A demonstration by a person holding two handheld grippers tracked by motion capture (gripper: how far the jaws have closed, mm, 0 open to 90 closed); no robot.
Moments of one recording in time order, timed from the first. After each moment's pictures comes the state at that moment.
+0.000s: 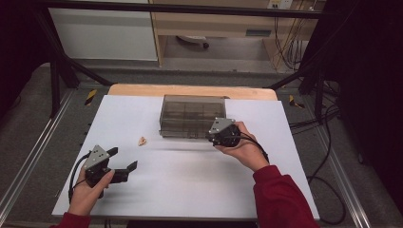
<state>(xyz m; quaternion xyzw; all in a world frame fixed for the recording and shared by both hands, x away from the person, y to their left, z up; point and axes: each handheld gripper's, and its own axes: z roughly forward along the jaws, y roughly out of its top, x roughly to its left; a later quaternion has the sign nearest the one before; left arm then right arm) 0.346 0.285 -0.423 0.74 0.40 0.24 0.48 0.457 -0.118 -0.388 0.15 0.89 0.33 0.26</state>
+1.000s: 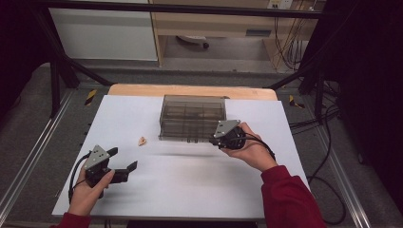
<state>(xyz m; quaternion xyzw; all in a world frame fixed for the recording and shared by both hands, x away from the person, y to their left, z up) 0.346 0.286 -0.423 0.75 0.40 0.24 0.48 0.447 -0.132 -0.380 0.11 0.91 0.33 0.21</state>
